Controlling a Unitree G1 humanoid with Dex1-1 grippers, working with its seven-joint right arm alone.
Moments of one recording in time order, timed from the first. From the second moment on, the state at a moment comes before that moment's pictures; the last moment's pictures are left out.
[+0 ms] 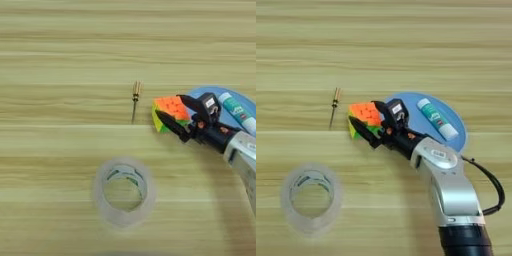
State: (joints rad) arm -0.03 -0.37 -0.05 -0.12 0.22 0.26 0.68
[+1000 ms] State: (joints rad) arm 0.09 -0.43 0.07 -0.13 0.18 0.21 0.79
